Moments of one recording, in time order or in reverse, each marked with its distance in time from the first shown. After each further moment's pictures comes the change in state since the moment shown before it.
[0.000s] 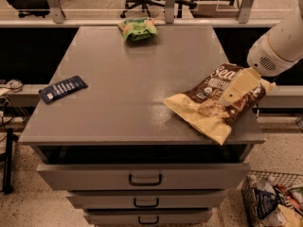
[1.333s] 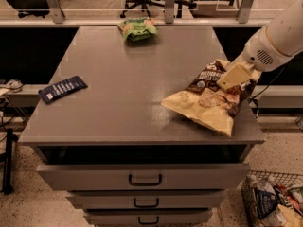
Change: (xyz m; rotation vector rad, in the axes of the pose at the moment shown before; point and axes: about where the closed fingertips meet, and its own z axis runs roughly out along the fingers) arm -0.021 0.012 -0.004 -0.079 -0.067 0.023
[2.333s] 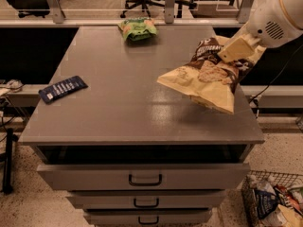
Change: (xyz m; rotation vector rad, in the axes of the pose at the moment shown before) arm -0.053 0.008 -0.053 0.012 -0.132 -0.054
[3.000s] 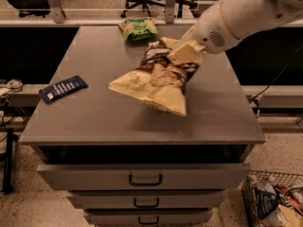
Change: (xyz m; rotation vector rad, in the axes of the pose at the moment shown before) arm -0.079 0.059 0.061 -0.145 -0.178 -0.142
